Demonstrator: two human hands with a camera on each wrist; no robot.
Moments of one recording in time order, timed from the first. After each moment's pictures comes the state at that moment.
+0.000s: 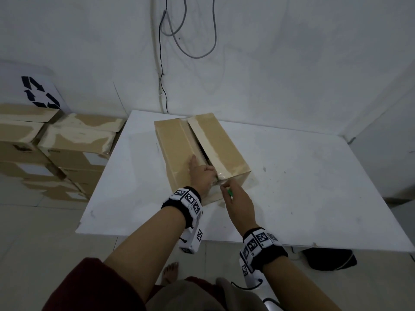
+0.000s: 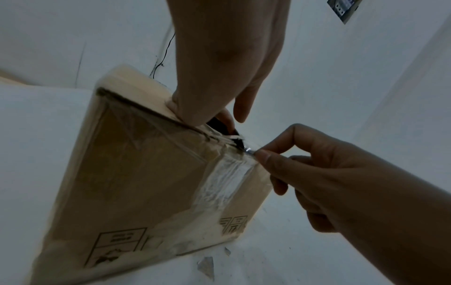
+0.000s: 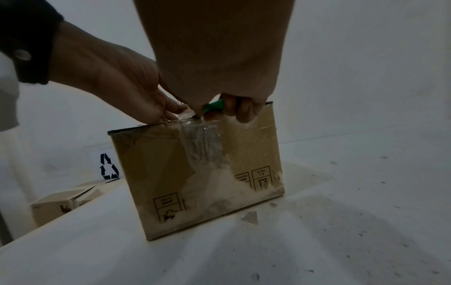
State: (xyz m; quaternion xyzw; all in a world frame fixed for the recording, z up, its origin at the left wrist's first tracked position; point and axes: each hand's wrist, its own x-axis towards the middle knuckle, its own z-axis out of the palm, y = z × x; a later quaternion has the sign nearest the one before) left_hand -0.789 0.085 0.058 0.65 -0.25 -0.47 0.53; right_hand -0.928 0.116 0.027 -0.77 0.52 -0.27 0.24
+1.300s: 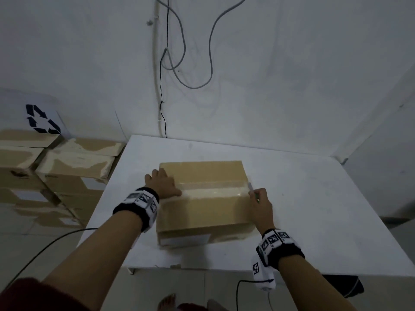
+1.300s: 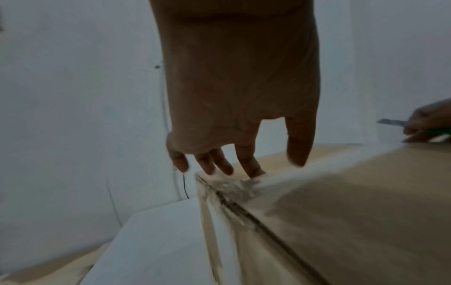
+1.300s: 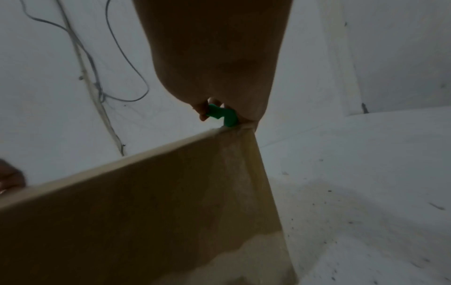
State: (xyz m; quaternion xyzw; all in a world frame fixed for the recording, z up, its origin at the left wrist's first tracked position) left_hand -0.658 0.089 0.103 0.78 -0.59 -0.20 -0.08; right_hand -0.966 0.043 0.044 -0.61 0.63 -0.35 0.33
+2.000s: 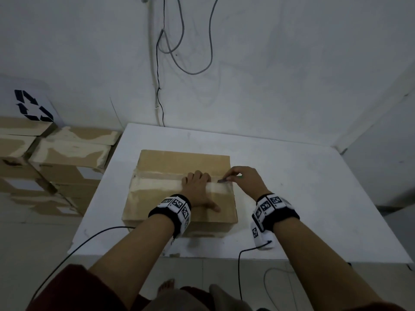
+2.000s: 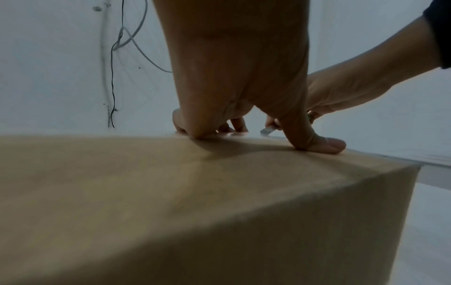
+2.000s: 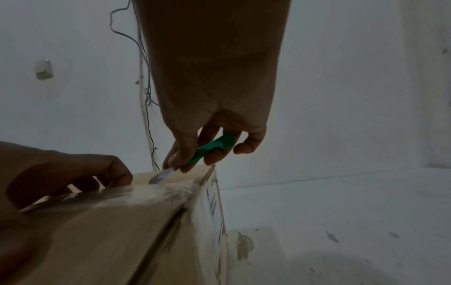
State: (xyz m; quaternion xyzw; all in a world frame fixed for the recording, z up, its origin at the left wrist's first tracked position) left_hand -0.750 0.081 0.065 0.70 -0.67 -0.23 0.06; right_hand -0.930 0.002 0.085 -0.78 0.51 -0.17 0.32
